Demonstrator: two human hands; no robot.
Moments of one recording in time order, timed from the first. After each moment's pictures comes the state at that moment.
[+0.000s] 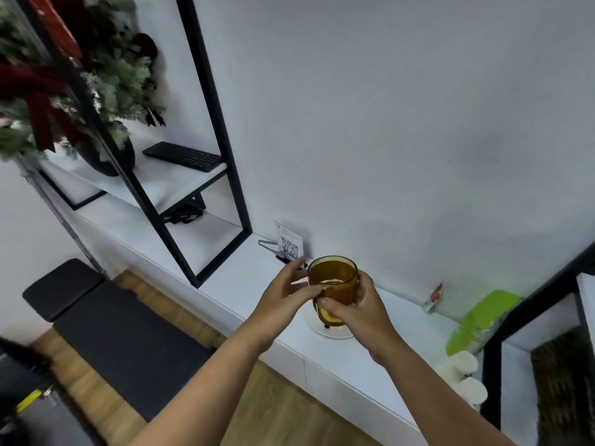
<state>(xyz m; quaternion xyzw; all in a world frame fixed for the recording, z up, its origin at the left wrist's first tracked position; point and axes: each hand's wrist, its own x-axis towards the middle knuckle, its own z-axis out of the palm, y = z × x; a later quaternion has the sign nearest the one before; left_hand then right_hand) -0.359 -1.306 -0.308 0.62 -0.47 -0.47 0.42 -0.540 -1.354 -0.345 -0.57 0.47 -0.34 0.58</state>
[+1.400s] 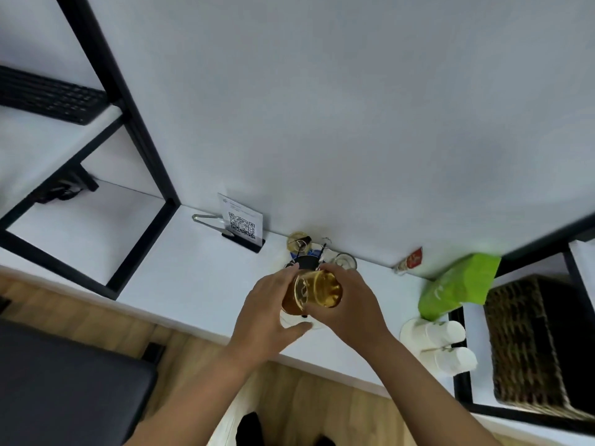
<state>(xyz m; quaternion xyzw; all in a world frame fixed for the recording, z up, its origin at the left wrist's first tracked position) -0.274 -1.424 -0.462 0.58 -0.72 -0.29 0.26 -0.466 -1.447 -0.427 -0.69 0.64 -0.20 0.27</state>
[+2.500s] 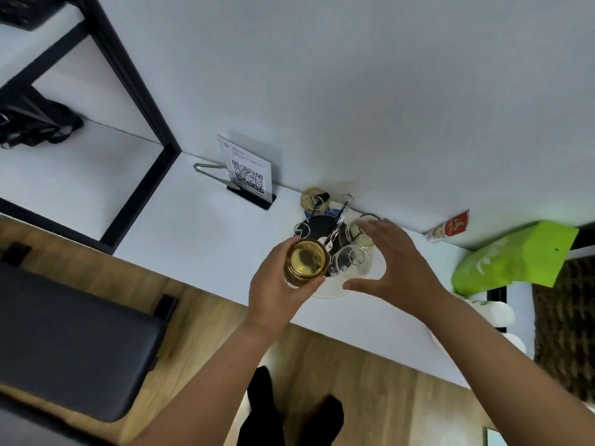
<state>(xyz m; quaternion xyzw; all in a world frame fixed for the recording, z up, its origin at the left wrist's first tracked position) -0.302 -1.438 -0.554 0.66 -0.56 -0.34 0.37 -0.536 -1.499 -0.498 -0.77 0.58 -0.07 0.27</state>
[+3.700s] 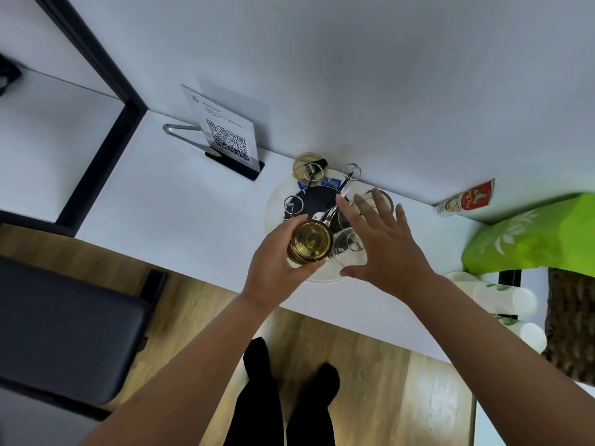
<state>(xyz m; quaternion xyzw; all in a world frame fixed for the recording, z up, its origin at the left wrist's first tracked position) -0.310 -1.477 -0.630 0.63 -0.60 -0.39 0.30 -0.529 -1.530 -0.574 -0.82 0.54 0.08 0.17</state>
